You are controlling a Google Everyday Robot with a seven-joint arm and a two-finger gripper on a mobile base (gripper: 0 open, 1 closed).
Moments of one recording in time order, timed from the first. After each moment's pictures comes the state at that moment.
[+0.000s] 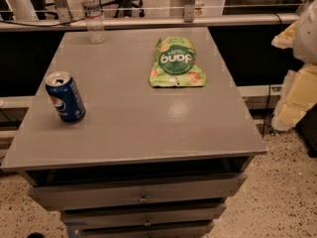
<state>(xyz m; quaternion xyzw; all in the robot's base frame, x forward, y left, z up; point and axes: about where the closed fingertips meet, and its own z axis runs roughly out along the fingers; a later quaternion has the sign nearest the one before) 0.438 -0.216 0.980 -0.60 0.78 -0.04 0.17</state>
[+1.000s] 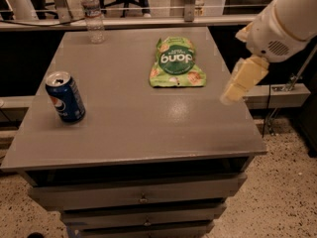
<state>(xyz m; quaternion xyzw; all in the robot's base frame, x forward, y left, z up) 0.524 -0.171 0.952 -0.57 0.78 0.01 0.26</state>
